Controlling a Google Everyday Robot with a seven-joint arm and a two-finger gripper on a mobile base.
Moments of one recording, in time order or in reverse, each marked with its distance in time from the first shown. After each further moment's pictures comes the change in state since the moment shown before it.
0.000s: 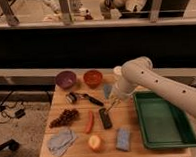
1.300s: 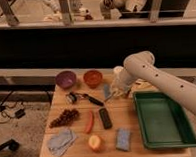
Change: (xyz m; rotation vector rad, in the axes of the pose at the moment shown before) arm 0.053 -0.040 -0.010 0.097 0.066 0.046
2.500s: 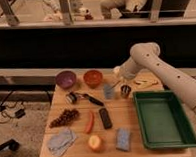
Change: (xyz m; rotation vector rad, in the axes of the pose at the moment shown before) arm 0.074 -0.015 -0.004 0.031 0.026 0.074
